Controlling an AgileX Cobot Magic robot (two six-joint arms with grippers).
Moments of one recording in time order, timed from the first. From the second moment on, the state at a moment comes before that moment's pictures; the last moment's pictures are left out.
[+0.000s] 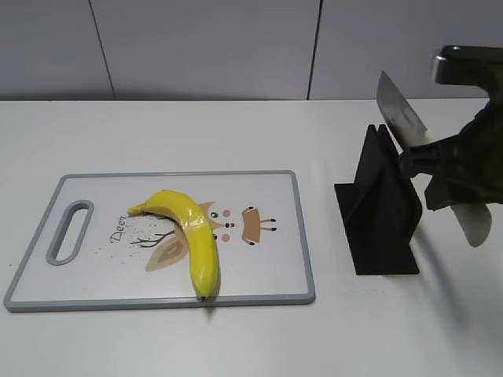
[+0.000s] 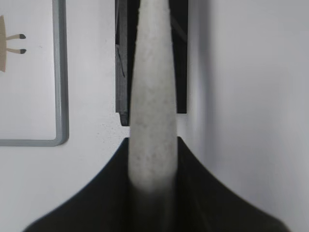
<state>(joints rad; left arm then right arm) -0.04 -0.01 -0.49 -0.03 1.08 0.15 0.44 1.36 -0.88 -0.07 0.78 0.55</state>
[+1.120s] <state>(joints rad) -0.04 -0.01 -0.49 -0.03 1.08 0.15 0.44 1.40 -0.88 -0.01 0.78 0.47</state>
